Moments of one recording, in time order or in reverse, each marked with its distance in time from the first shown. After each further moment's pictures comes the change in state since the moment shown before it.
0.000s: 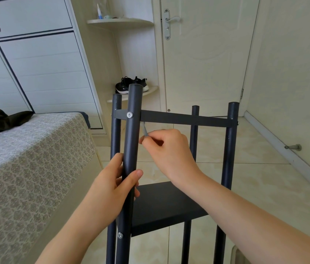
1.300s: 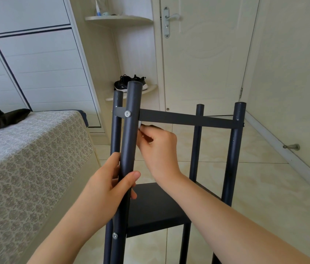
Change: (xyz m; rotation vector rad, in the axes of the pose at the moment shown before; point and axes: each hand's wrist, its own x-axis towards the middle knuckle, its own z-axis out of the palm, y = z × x) left_hand -0.003 0.008 -0.003 0.094 0.002 -0.007; right_hand 0.016 0.018 0.035 0.043 0.294 -0.289
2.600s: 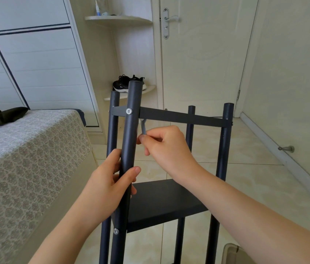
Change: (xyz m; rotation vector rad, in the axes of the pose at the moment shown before) left_hand 0.005 -0.005 0.010 -0.047 0.008 0.065; right_hand 0.007 -0.026 -0.048 0.032 -0.338 0.310
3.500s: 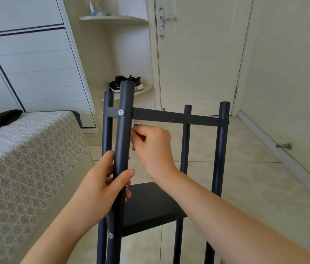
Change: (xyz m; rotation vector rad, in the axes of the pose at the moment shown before) left_hand 0.000 0.001 0.000 -0.030 -0.025 0.000; right_hand 0.015 0.020 0.029 -0.032 0.198 -0.163
